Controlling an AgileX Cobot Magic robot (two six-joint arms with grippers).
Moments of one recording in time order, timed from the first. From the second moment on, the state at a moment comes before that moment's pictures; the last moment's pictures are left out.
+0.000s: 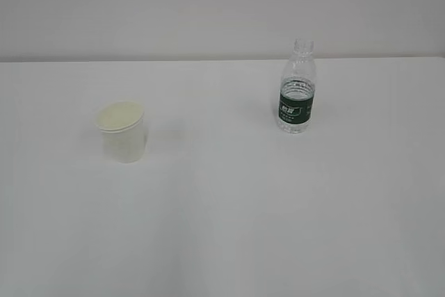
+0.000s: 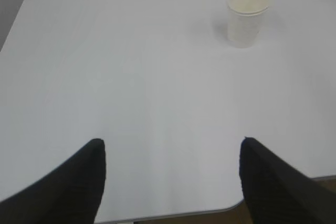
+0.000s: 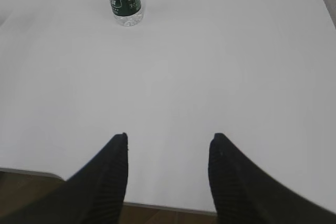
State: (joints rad) left arm 0.05 0.00 -0.53 -0.05 1.11 0.09; right arm 0.12 -0.02 -0.49 -0.03 1.13 -0.02
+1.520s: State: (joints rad) left arm 0.05 0.24 -0.65 -0.16 0.90 0.09; right arm 0.12 0.13 -0.60 -0.03 0.88 -0.06
